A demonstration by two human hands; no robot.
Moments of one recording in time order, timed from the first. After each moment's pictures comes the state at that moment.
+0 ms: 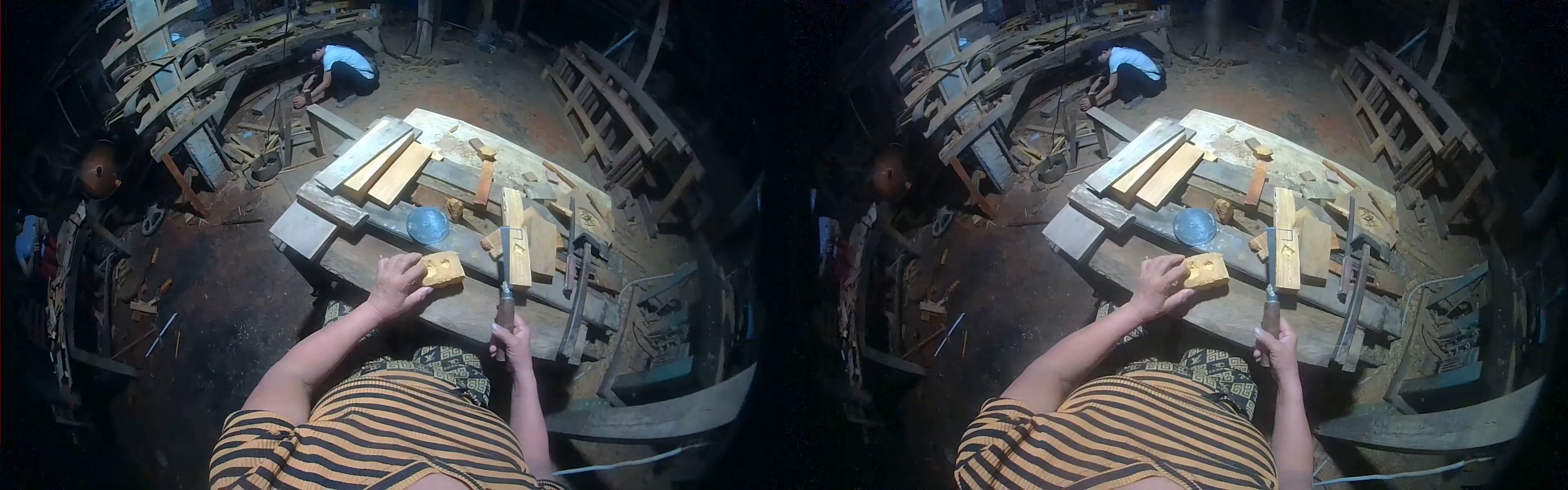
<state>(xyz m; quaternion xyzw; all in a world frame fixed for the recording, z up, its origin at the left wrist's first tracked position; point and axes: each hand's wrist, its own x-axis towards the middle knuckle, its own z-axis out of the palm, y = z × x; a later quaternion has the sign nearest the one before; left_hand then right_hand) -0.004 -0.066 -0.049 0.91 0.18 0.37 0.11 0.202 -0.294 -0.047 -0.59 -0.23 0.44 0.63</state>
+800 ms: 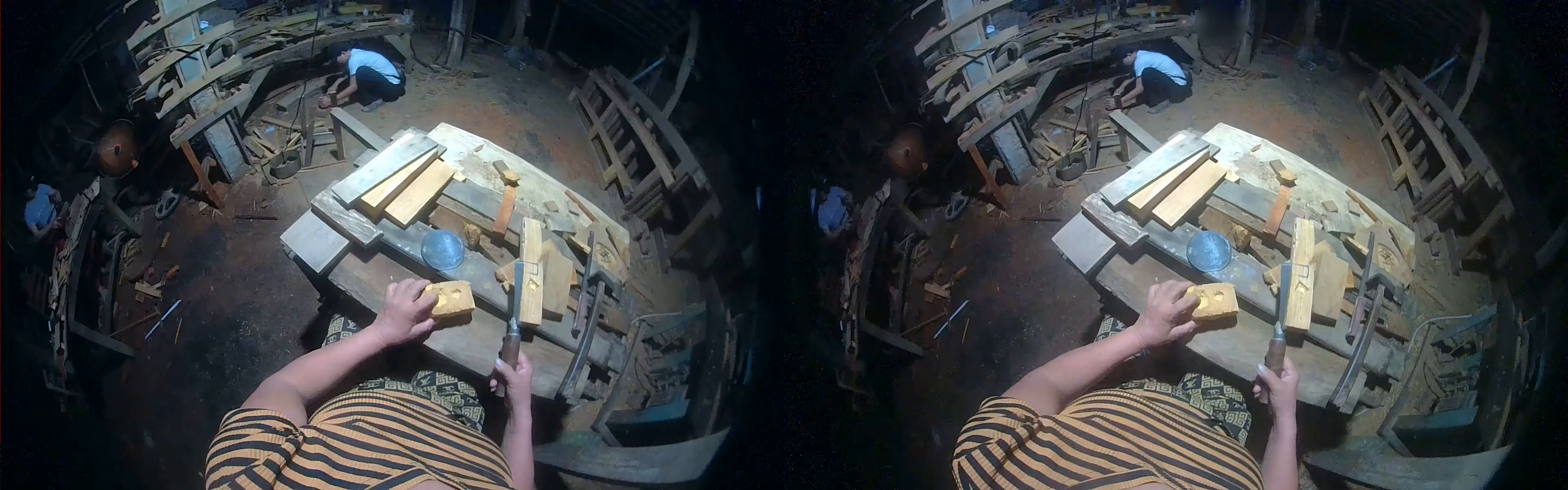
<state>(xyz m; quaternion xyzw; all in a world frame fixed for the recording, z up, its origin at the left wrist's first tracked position) -0.004 -0.067 -0.044 0.92 0.21 0.32 0.11 0.201 -0.291 -0.039 -0.61 -0.21 0.45 0.62</state>
